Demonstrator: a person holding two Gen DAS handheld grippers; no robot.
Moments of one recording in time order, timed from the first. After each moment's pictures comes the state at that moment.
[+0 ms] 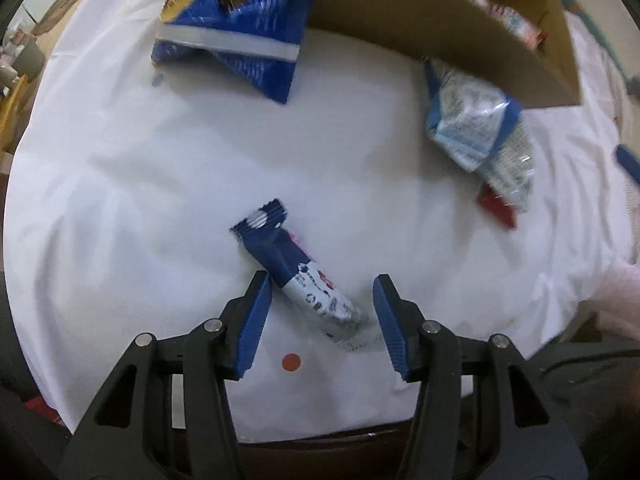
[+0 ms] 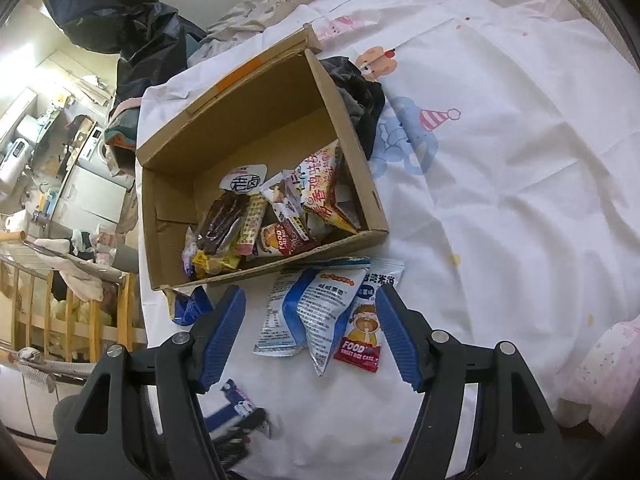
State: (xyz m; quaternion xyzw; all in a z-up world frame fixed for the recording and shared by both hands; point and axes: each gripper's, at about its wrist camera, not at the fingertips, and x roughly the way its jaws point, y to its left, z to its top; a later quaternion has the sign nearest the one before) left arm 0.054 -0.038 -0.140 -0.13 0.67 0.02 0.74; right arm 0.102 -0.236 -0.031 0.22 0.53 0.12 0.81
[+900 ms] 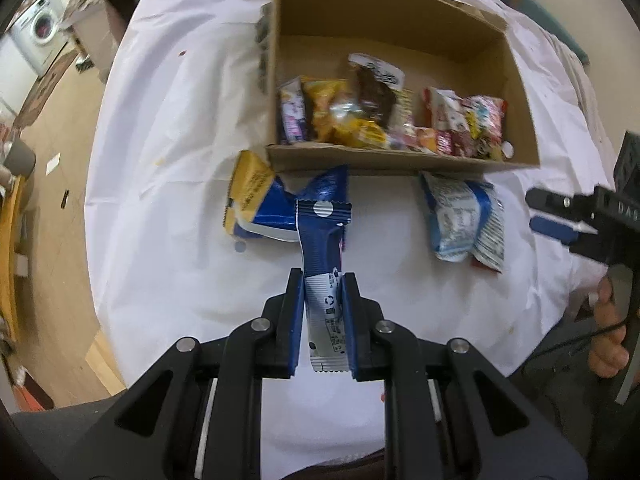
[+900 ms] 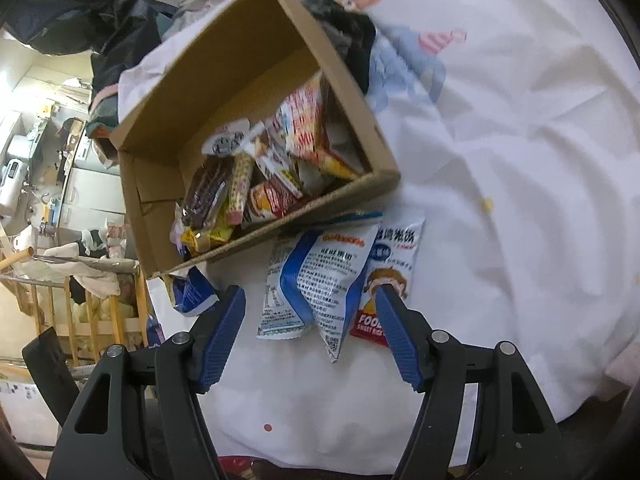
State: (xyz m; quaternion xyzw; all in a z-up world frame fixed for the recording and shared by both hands) left arm 0.101 0.031 -0.054 -0.05 0.60 -0.05 0.80; right arm 0.119 -0.220 -0.088 0.28 0.61 0.13 0.73
